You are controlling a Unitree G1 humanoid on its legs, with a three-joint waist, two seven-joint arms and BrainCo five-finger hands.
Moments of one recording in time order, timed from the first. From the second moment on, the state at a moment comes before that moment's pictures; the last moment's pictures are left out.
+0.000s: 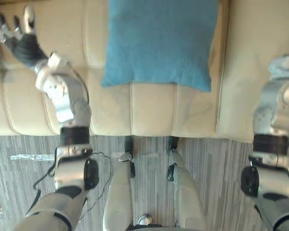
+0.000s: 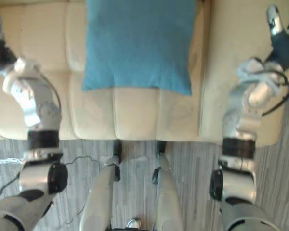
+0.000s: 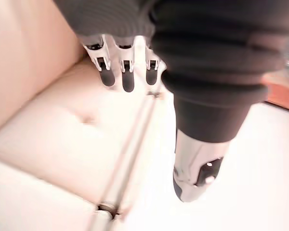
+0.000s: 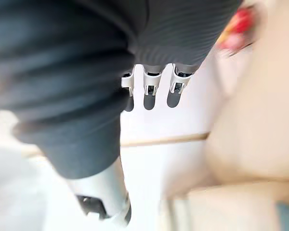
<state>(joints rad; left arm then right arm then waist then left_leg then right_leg) -0.61 0.24 0.29 0.13 -0.49 -0.45 0.51 -0.54 -0.47 -0.28 0.01 0.43 -0.38 -0.36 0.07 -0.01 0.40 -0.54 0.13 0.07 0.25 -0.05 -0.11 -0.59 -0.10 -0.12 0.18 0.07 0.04</state>
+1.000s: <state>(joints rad) 0.09 0.01 0.14 0.97 -0.07 -0.22 0.08 0.12 -0.03 -0.08 0.89 0.24 -0.23 -0.01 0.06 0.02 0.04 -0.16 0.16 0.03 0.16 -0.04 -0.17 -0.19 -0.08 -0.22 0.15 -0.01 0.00</state>
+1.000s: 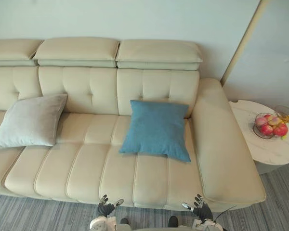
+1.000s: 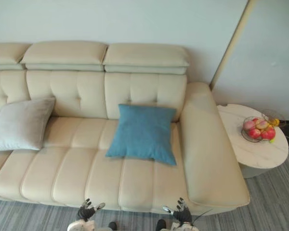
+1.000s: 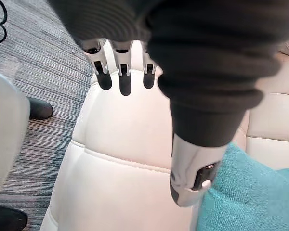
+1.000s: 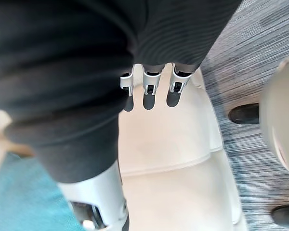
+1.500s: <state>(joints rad) 0.01 -0.02 0.08 1.02 -0.01 -0.19 0.07 0.04 0.00 -0.11 0.95 0.19 -0.20 -0.01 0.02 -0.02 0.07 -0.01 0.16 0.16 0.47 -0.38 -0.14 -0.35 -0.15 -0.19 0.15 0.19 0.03</state>
